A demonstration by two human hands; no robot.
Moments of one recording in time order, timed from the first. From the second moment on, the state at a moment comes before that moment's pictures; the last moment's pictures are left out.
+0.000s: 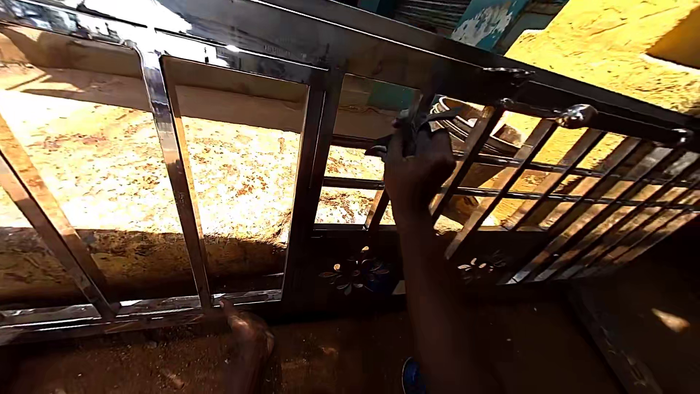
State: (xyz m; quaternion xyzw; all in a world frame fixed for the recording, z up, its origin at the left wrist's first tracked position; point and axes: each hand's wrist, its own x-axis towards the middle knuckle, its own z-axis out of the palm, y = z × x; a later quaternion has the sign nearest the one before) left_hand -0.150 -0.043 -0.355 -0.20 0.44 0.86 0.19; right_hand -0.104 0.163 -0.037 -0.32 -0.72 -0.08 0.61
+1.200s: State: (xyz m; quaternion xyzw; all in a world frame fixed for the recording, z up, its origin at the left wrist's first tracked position) left_hand -0.151 -0.052 -0.357 -0.16 0.39 0.88 0.22; right_hand -0.019 0.126 -0.191 -0.40 -0.81 0.02 0.42
